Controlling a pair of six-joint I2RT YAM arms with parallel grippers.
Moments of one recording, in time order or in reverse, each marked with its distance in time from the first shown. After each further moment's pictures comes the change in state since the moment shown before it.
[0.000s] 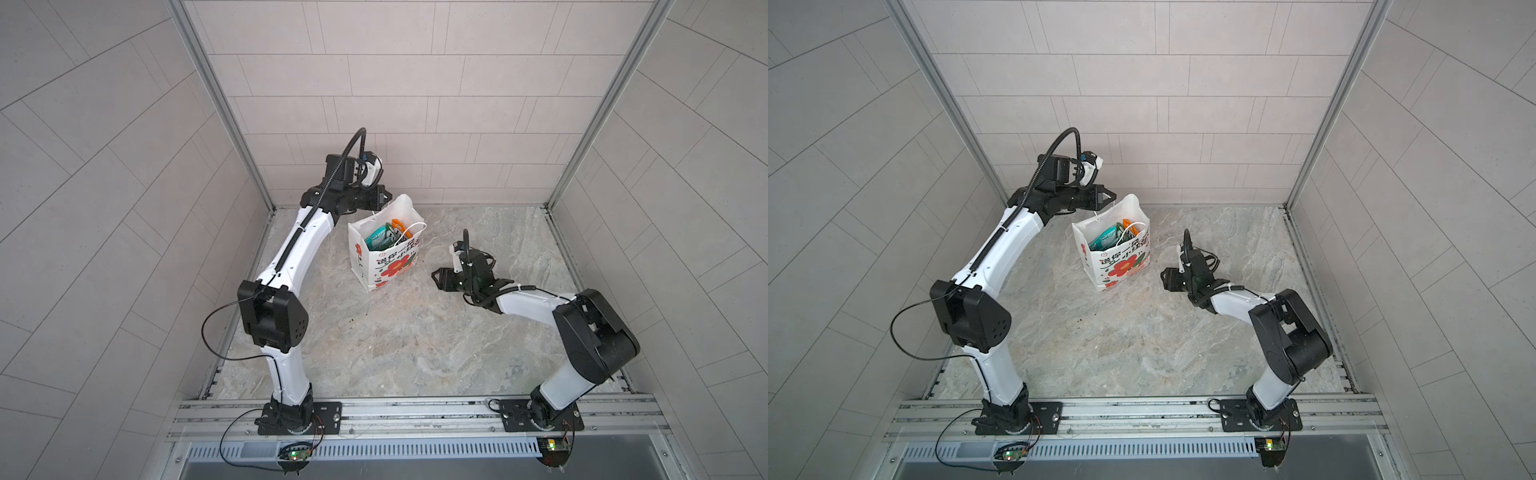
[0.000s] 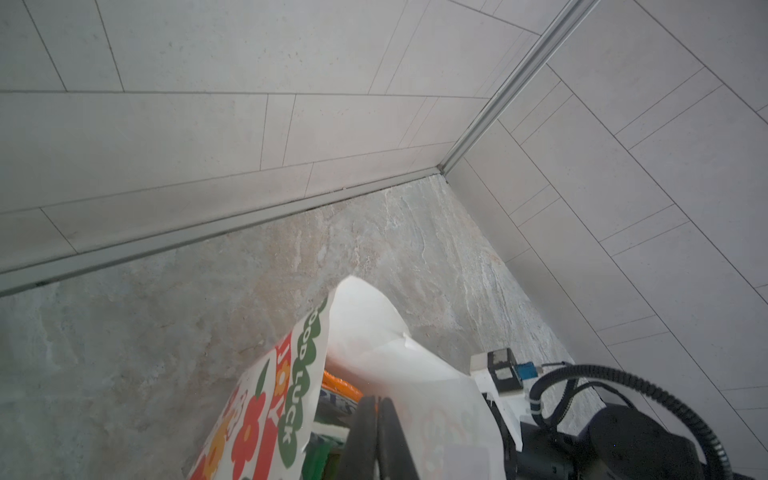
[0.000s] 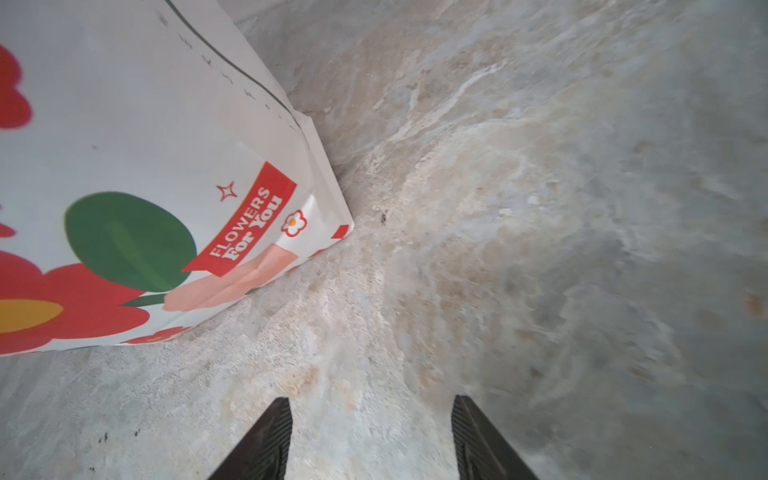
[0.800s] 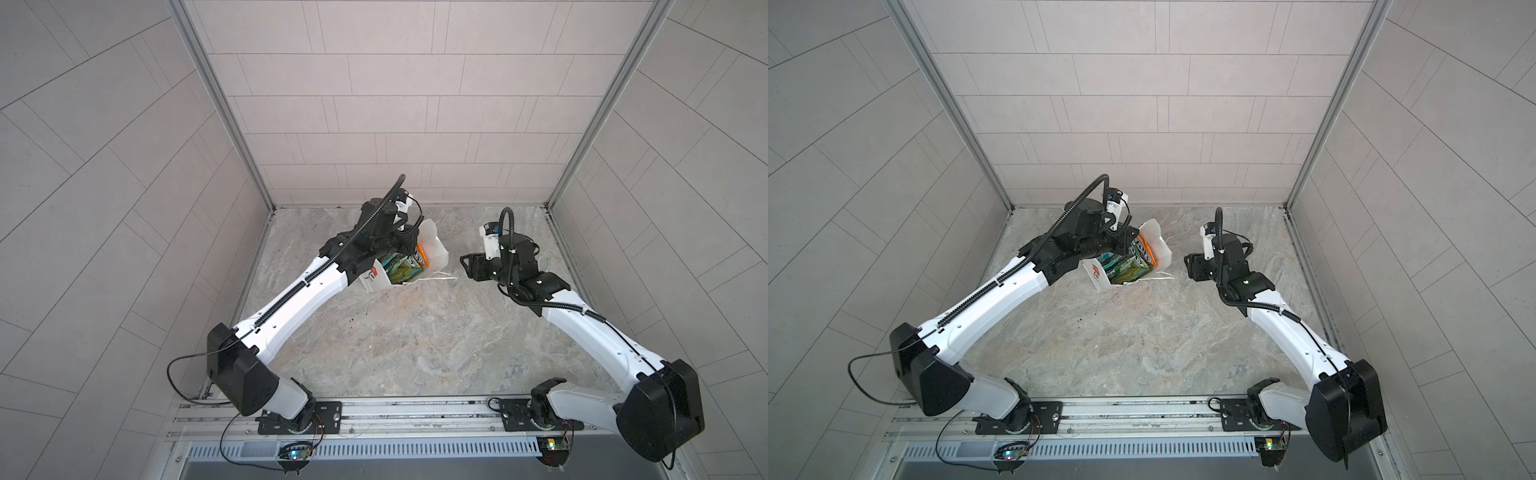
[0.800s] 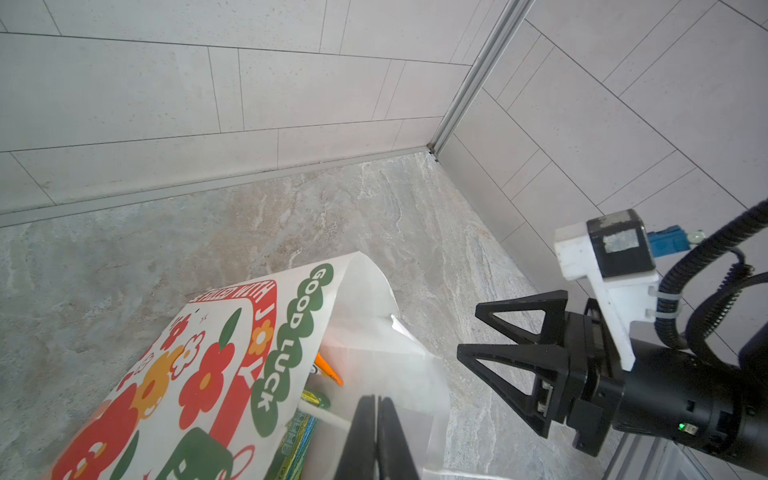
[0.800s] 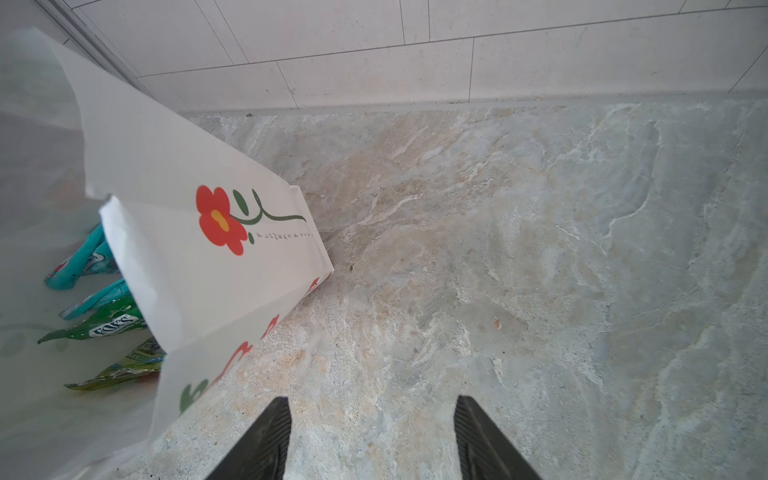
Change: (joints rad) left arm -0.369 -0.328 -0.418 0.187 -0.422 -0.156; right arm -0.090 -0.386 0.112 -0.393 0.019 -0.195
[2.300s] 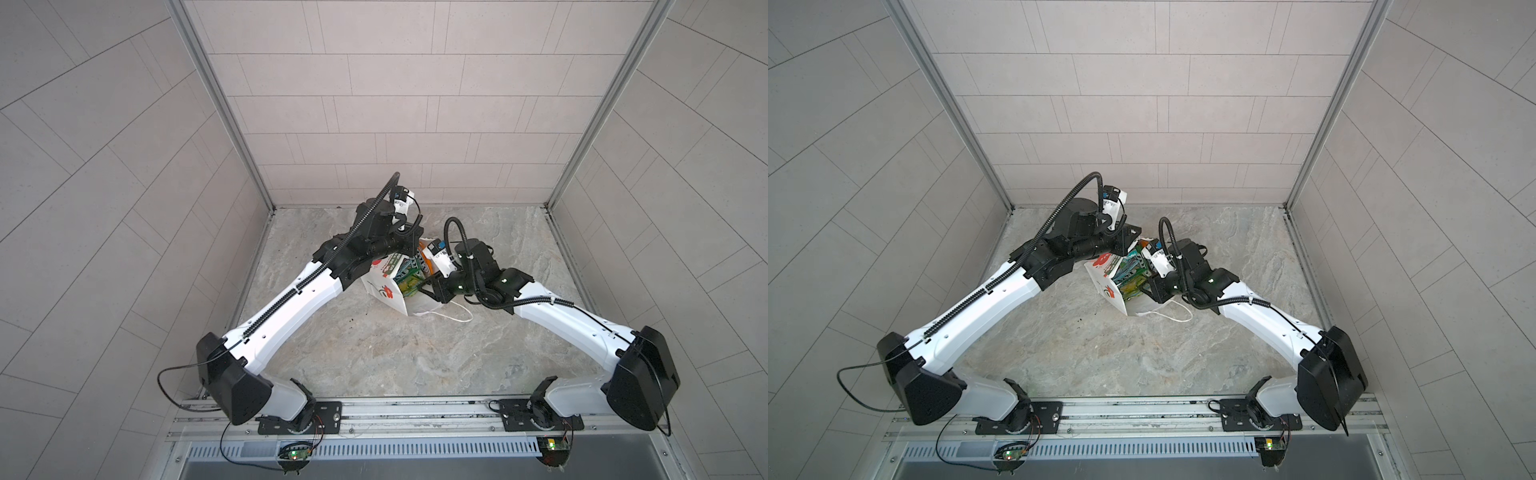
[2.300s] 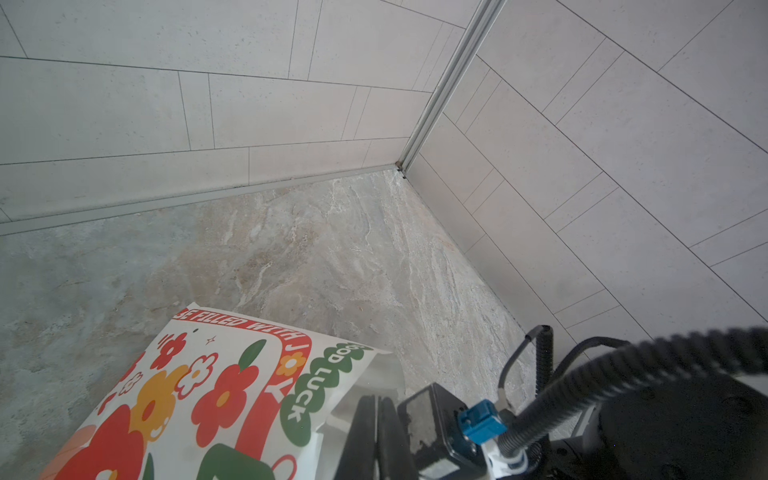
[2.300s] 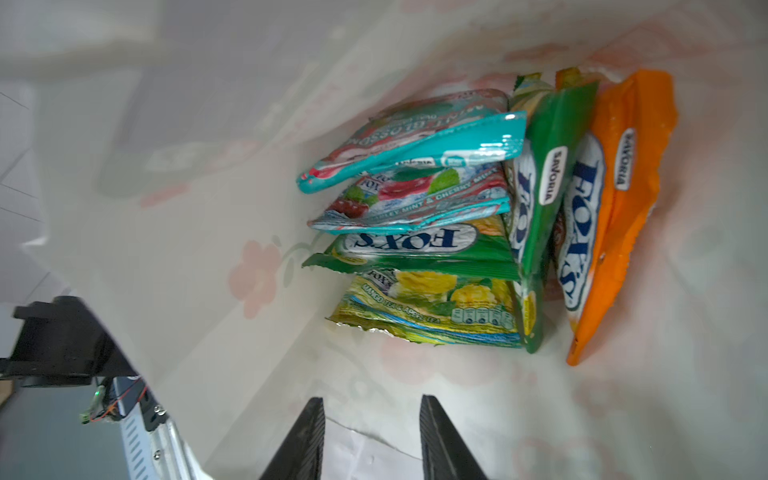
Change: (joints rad) left arm -0.022 -0.052 0.003 0.011 0.029 -0.033; right arm 0.287 0.180 0.116 -0.066 -0.262 -0.087
